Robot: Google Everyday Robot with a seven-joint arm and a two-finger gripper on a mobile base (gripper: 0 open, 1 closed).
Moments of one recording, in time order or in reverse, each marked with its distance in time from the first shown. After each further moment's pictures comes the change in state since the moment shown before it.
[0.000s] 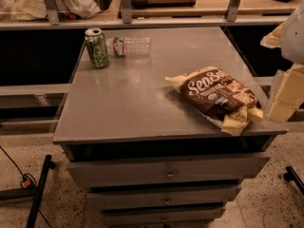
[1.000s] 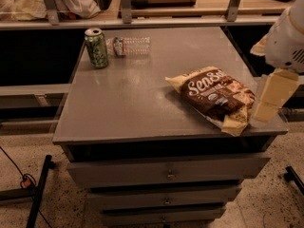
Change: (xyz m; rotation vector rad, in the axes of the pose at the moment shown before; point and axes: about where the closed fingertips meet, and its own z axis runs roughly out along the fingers) arm 0.001 -0.012 0.031 -0.038 0.021 0.018
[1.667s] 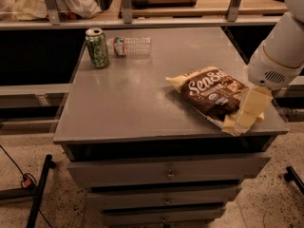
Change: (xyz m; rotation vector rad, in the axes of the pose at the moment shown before) arm 0.015 -0.025 0.083 -0.067 0.012 0.105
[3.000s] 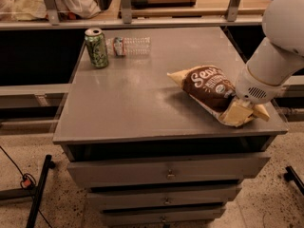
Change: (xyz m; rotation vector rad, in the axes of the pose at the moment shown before) arm 0.001 0.008 0.049 -0.043 0.014 0.075
